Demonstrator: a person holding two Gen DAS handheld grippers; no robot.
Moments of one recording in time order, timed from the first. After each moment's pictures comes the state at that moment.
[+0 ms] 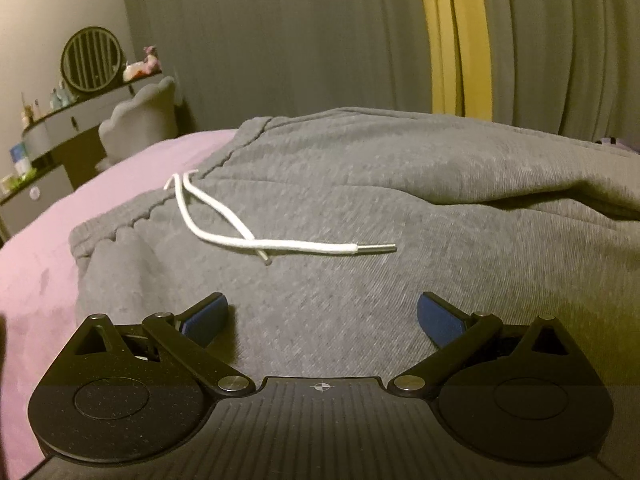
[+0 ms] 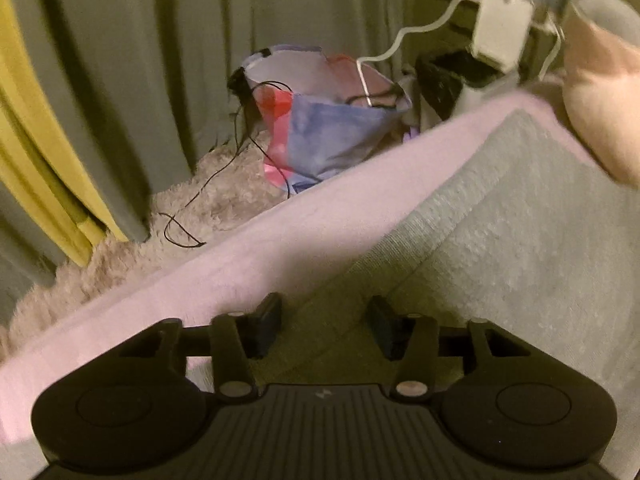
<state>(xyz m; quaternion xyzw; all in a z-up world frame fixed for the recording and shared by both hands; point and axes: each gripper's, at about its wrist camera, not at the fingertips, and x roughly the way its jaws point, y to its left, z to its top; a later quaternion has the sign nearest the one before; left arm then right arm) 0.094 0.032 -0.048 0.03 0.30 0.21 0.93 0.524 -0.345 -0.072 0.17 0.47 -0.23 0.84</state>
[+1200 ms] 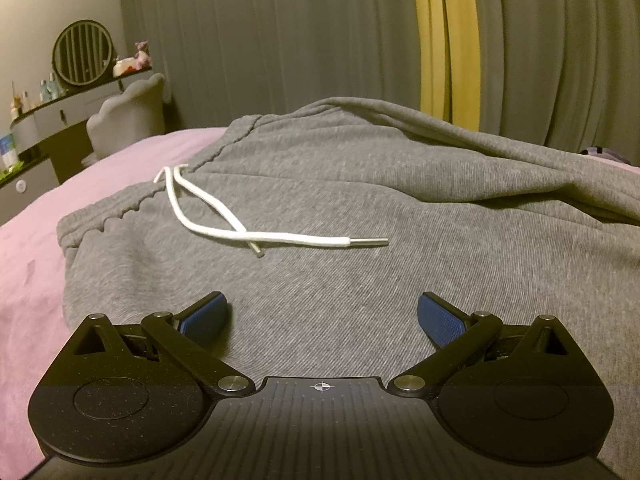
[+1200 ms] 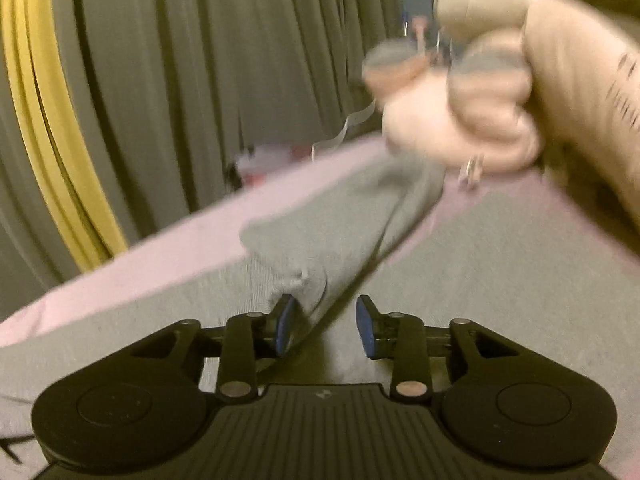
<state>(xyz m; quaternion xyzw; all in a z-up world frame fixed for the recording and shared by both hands) 0.089 0.035 -0.050 0.01 0.29 0.19 0.94 0.205 -0.364 -0.021 0.16 0.27 -0.25 0.91</state>
